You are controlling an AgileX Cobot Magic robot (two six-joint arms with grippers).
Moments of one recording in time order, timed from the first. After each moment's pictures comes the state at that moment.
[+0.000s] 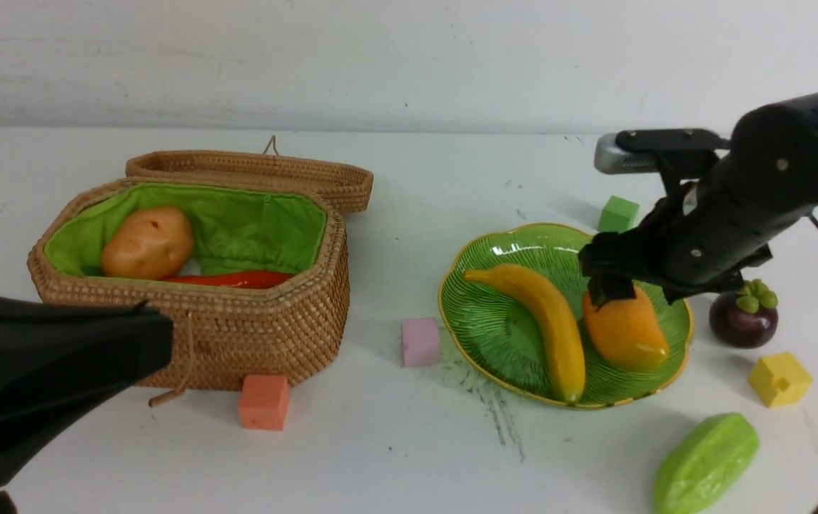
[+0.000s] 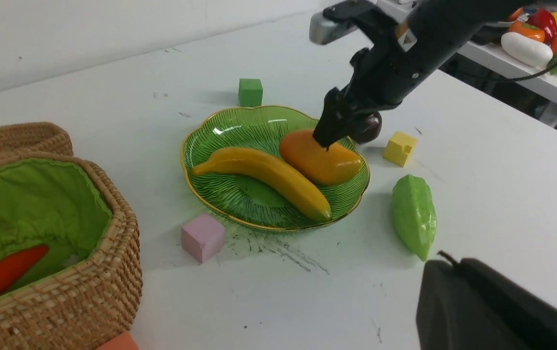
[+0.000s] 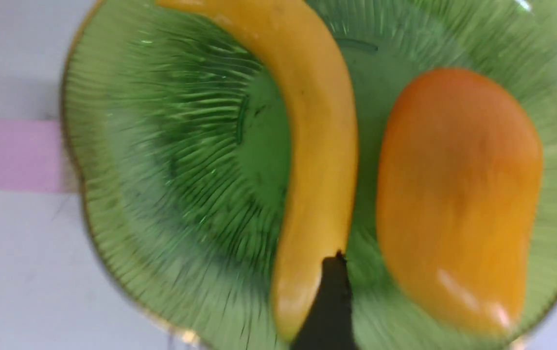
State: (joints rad) right arm 0.32 1.67 -1.31 0.02 0.77 0.18; left arm -0.32 0.62 -0.77 -0.72 0.67 0.55
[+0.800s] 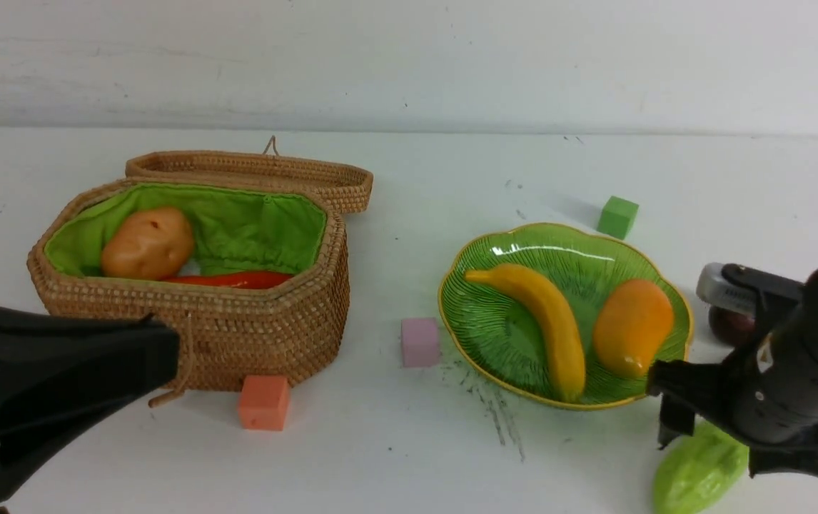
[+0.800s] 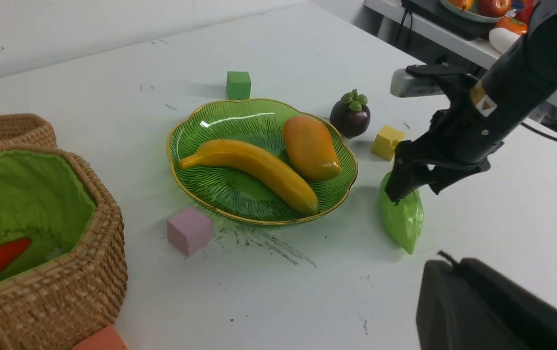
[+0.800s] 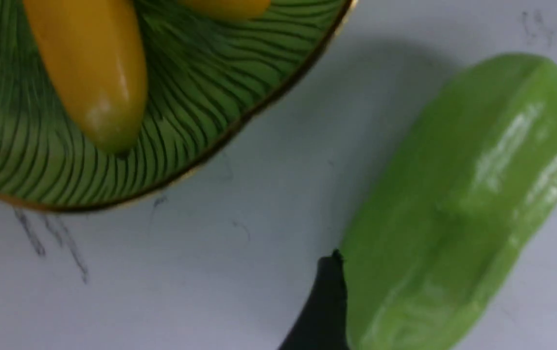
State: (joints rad) right arm 0.32 1.54 -0.88 -0.04 0.68 0.68; left arm -0.32 0.62 -0.77 -0.73 0.70 0.55
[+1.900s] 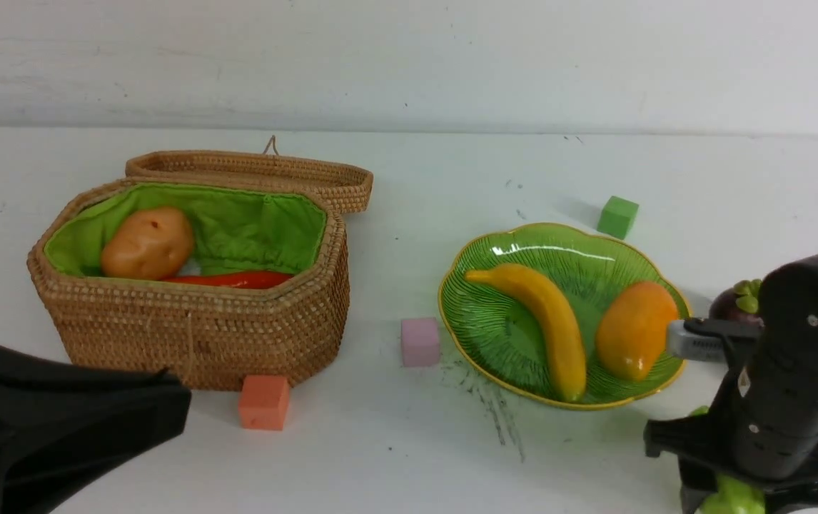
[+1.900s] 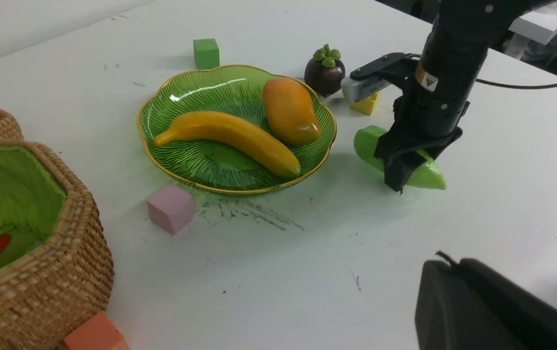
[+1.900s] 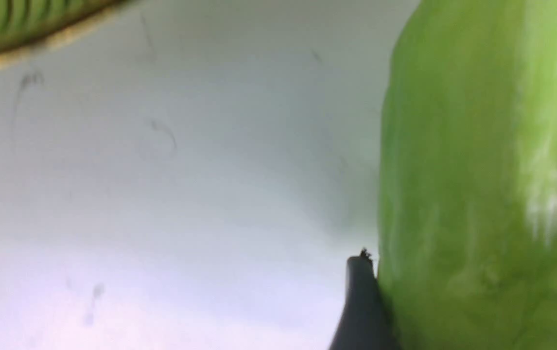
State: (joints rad) right arm 0.32 1.60 -0.91 0.01 0.91 0.48; left arm -0.32 0.62 -0.77 -0.74 0.78 0.65
